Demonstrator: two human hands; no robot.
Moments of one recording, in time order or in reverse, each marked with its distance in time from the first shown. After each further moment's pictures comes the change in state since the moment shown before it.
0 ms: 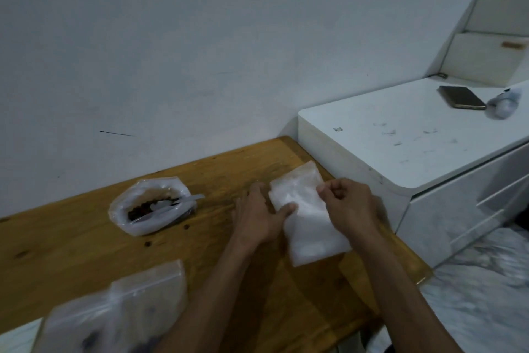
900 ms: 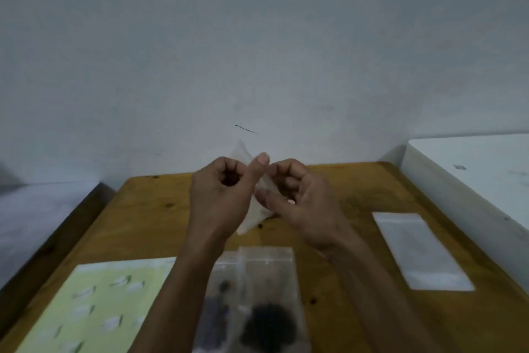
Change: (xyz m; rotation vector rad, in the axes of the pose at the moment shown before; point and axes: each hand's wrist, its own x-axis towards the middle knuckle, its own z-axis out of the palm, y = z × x) left_hand -0.111 -0.074 -0.226 -0.639 0.603 0.170; right_hand -0.144 -0.165 0.115 0.572 -0.873 -0.506
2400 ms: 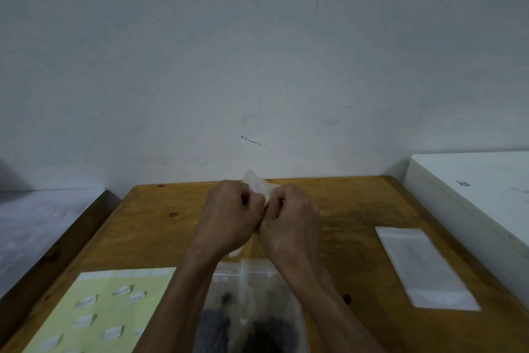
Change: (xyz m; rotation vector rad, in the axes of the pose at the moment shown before) left_hand 0.015 -0.018 -0.005 0.536 -0.211 0.146; right_hand 0.006 0.007 0.041 -0.655 0.435 0.028
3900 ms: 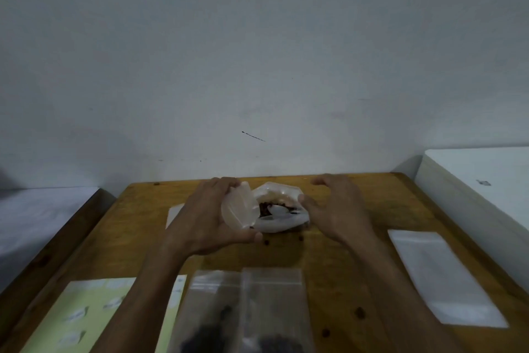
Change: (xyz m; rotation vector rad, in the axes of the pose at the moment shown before) left_hand 0.030 -0.073 -0.014 0.301 -0.248 0.130; right_hand 0.073 0.086 -0.015 -0.332 -0.220 0.094
